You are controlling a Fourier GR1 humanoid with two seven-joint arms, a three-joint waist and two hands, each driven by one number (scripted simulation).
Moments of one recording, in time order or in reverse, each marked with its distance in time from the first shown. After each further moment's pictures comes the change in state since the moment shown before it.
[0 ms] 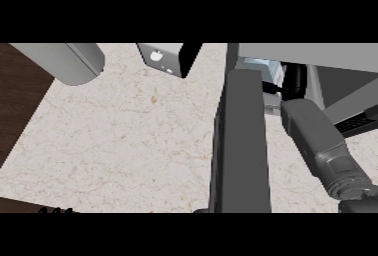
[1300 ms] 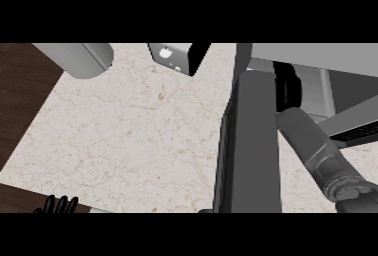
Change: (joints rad) left arm -0.084 0.005 0.019 0.053 -0.007 -0.012 0.021; right arm -0.018 0.012 0.180 0.161 0.238 -0.230 0.248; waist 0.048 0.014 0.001
